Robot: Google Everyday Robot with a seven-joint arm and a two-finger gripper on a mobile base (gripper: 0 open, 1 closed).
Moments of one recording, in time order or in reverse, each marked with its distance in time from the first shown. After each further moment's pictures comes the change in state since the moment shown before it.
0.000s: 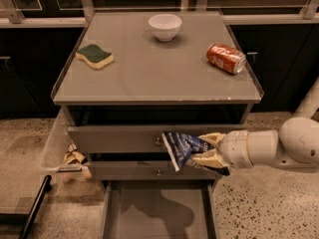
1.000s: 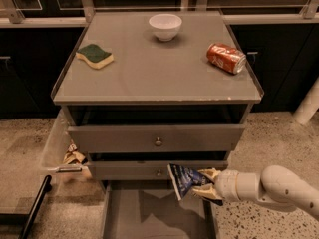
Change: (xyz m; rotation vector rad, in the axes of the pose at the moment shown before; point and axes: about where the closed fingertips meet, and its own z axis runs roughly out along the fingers) arm 0.160 0.027 0.080 0.005 0.006 0.071
